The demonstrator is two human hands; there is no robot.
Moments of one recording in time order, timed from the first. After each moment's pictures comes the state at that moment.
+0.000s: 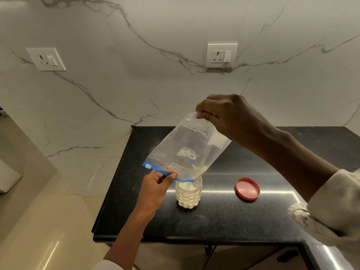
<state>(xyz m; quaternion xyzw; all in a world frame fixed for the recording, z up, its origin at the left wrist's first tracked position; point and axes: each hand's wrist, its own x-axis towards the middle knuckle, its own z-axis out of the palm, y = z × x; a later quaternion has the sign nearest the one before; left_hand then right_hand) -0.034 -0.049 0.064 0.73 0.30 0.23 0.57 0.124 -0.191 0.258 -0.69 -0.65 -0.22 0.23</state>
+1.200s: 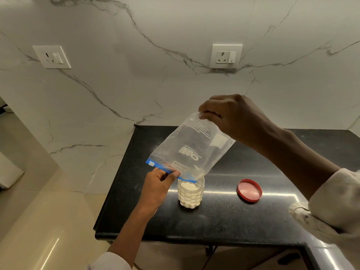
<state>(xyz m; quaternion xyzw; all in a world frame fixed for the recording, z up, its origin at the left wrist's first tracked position) -0.032 -0.044 0.063 0.71 0.29 0.23 0.59 0.128 -0.186 0.257 -0.70 -0.65 -0.21 0.21</state>
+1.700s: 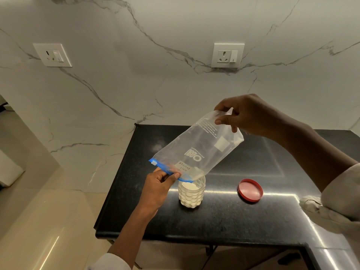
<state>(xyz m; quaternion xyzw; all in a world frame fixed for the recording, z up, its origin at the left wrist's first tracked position) -0.033 -0.042 0.055 0.69 0.27 0.23 0.63 0.159 -0.201 0.257 -0.80 -0.55 -0.02 0.25</state>
